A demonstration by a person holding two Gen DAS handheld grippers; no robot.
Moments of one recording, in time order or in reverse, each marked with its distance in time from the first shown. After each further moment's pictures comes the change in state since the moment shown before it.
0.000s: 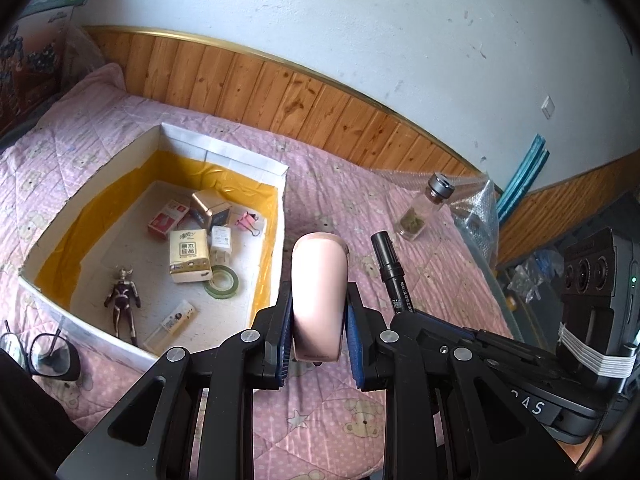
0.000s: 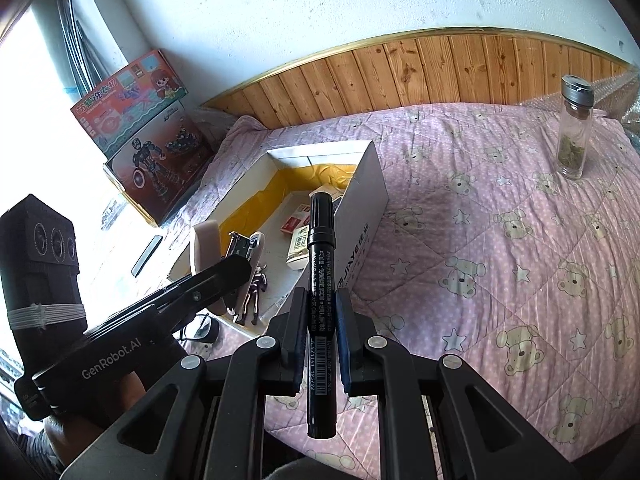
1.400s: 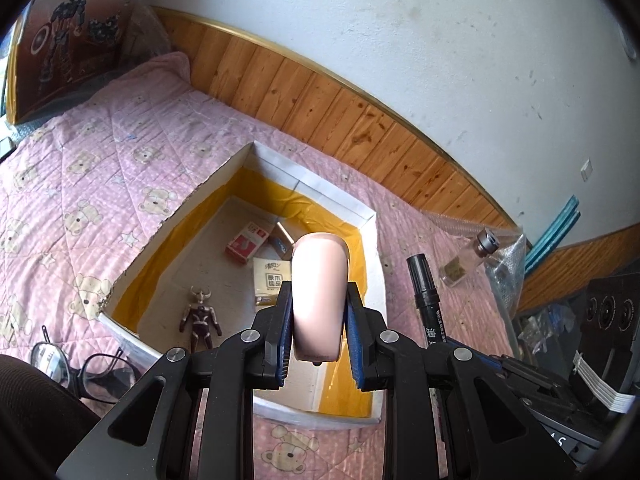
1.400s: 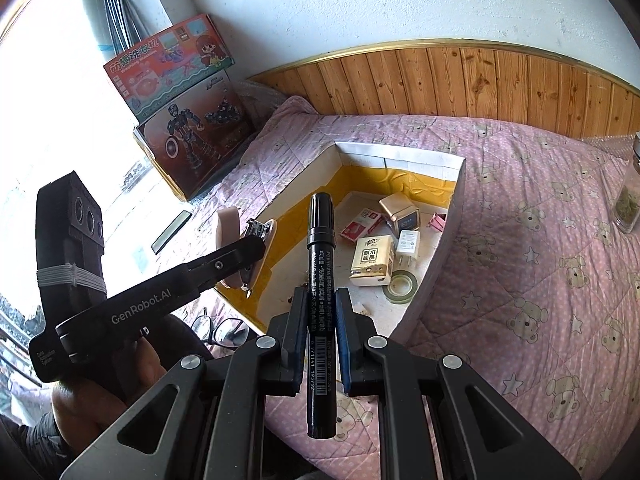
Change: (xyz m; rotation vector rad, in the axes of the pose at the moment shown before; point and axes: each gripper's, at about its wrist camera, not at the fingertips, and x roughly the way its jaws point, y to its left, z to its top) left arm -0.018 0.102 0.033 -0.161 -0.057 0.079; right arm 0.049 0.075 0.026 -0.150 0.054 0.081
